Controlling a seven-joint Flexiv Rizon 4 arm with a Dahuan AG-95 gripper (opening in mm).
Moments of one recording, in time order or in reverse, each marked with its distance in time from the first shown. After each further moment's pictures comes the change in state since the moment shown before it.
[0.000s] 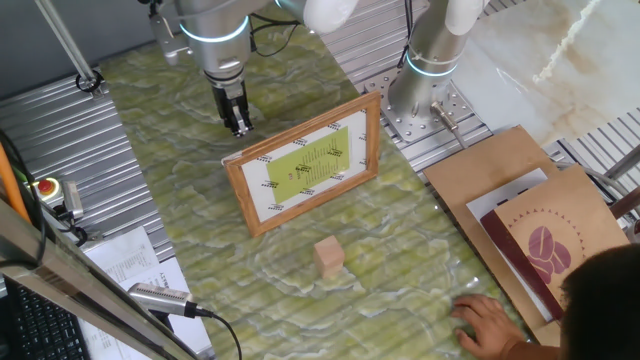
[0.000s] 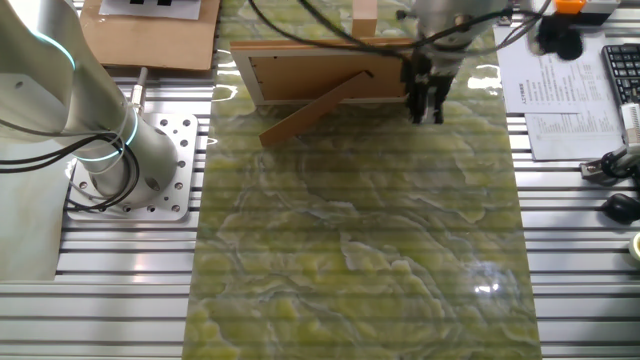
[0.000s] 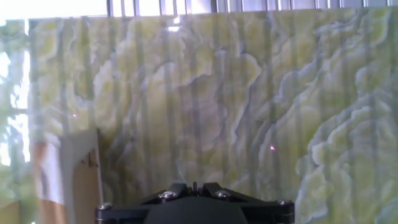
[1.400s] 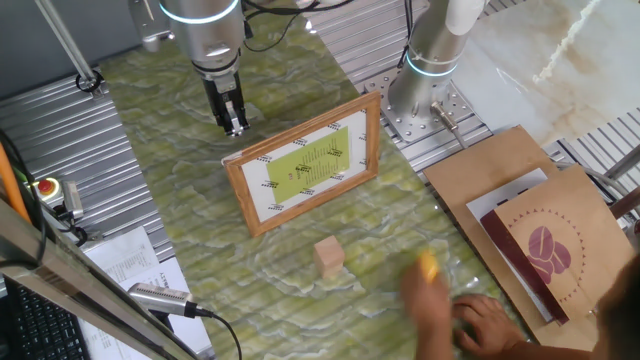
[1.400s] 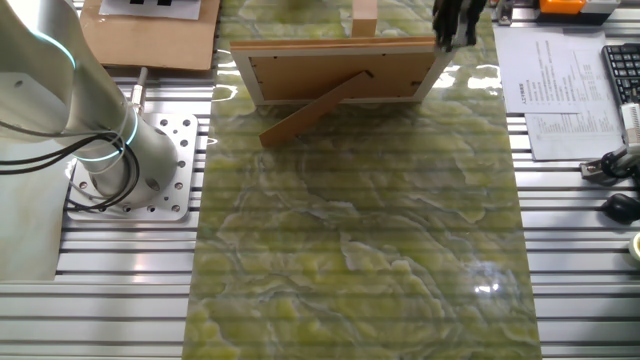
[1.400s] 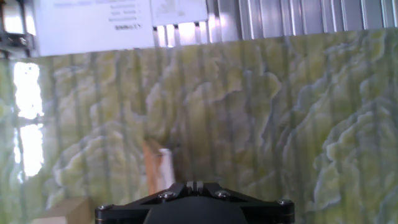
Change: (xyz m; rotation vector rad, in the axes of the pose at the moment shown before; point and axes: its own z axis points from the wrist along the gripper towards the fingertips) arm -0.013 0.062 -0.088 -0.007 -0.001 0.027
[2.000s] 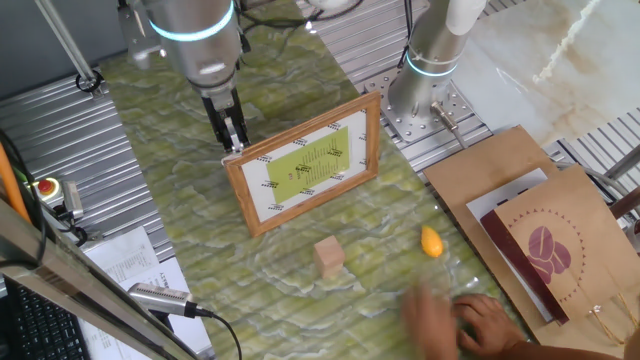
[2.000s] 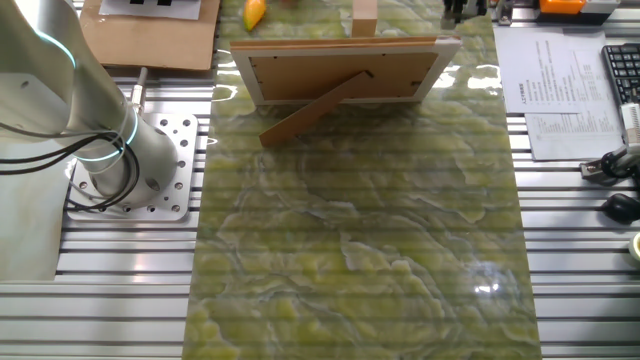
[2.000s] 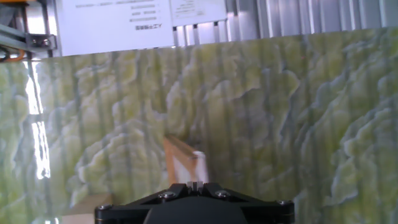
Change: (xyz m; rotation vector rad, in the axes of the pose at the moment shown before) arm -0.008 0.036 -0.002 -0.026 0.029 0.008
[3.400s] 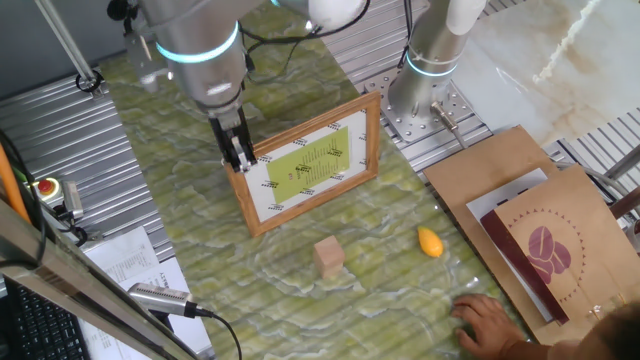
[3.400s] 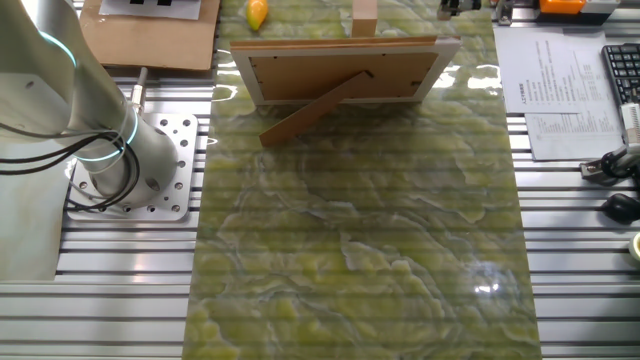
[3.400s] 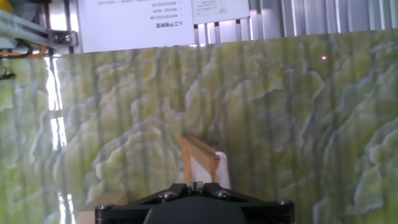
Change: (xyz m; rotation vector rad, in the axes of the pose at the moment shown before) arm 0.001 0.032 0.022 -0.034 0.023 -0.021
